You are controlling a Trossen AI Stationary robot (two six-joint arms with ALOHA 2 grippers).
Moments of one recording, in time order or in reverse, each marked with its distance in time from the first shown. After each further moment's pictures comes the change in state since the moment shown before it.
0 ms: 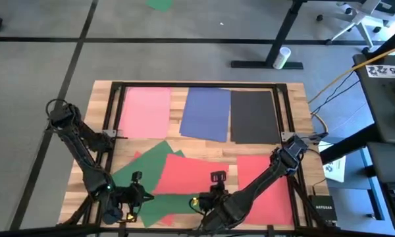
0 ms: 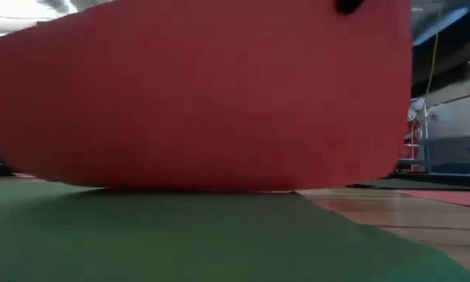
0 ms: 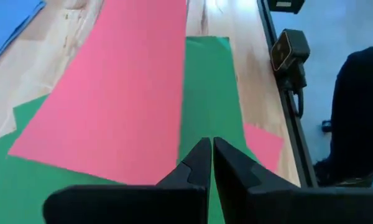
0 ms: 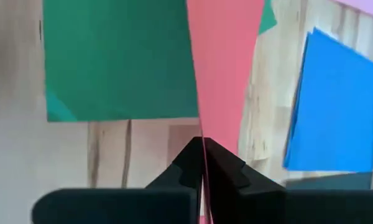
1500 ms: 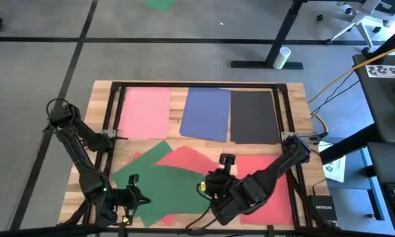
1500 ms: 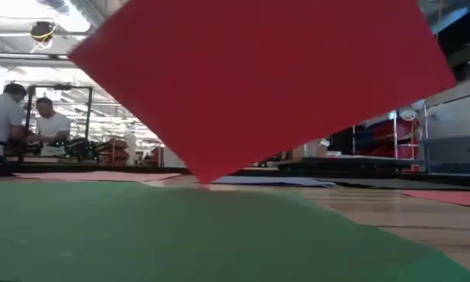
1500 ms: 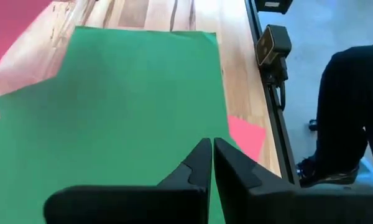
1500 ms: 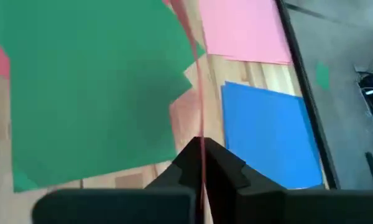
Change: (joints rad) left arm -0.052 0.001 0.000 0.002 -0.004 -0.052; right arm -0.018 -0.213 0.000 0.020 0.226 0.018
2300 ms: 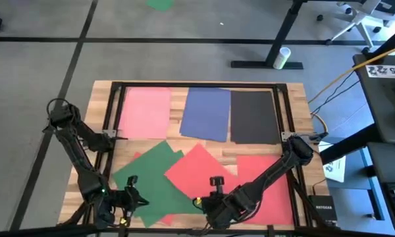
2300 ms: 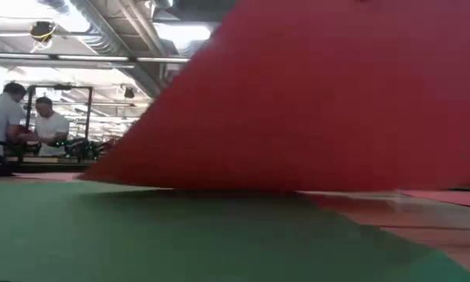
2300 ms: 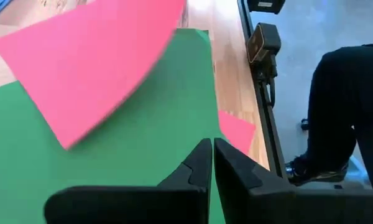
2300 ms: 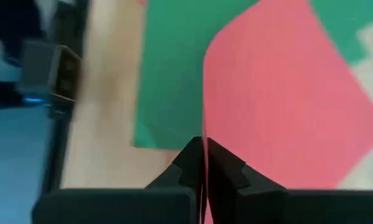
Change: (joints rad) left arm -0.026 0.000 0.000 0.005 0.002 -0.026; right arm 0.014 -0.039 -0.517 0.633 -0.407 -0.132
